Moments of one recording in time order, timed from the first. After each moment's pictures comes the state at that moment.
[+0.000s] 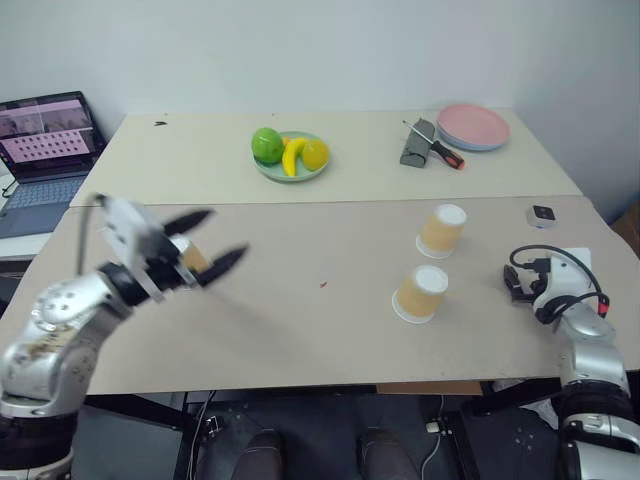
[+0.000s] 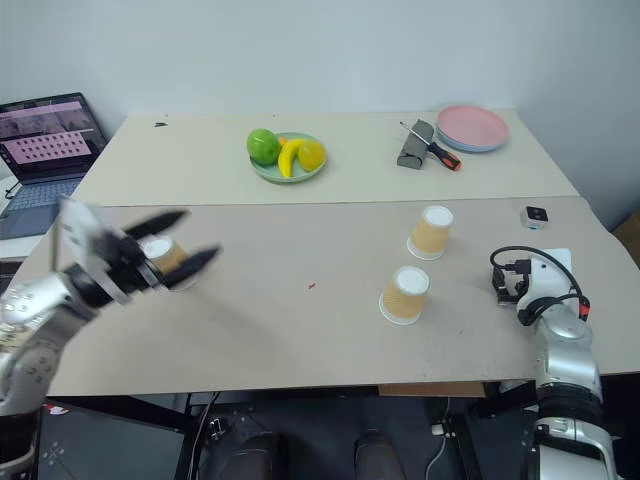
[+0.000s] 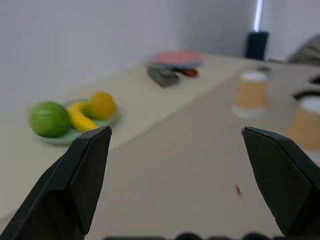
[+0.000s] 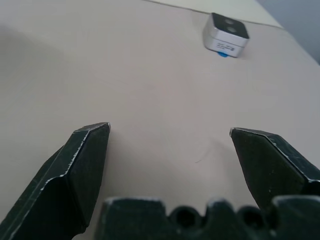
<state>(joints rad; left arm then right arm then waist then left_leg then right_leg) -0.15 0.77 0.20 -0.35 -0.68 0.37 -0.75 -0.38 -0.64 -0.32 0.55 0.14 0.12 0.32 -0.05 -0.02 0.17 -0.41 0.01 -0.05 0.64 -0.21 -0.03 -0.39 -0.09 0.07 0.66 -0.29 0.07</state>
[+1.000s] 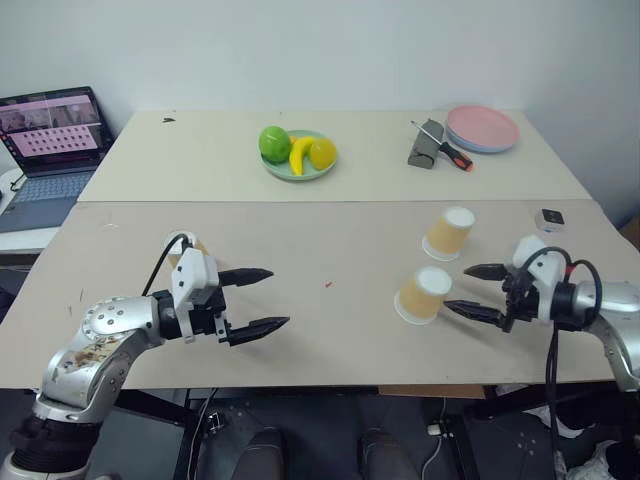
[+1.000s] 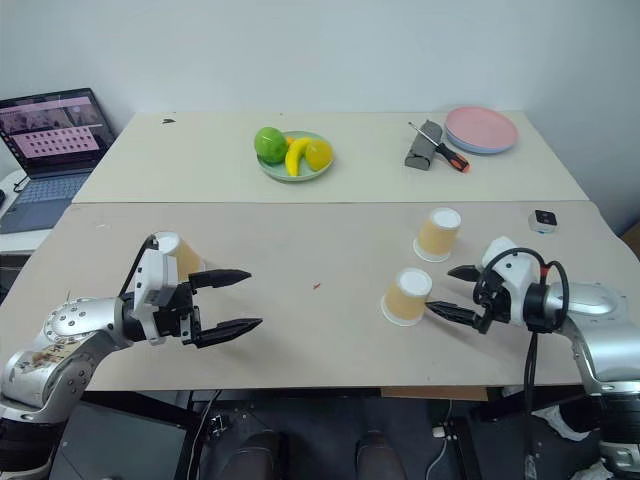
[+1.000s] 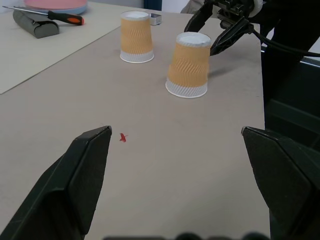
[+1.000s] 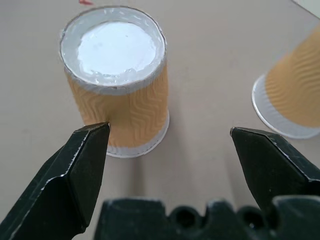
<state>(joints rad) -0.14 0.76 0.08 -0.36 -0.63 0.38 -1.00 -0.26 -0.91 -0.11 -0.03 0.37 0.40 1.06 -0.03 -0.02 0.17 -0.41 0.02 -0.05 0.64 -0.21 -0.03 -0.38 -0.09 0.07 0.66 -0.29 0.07</state>
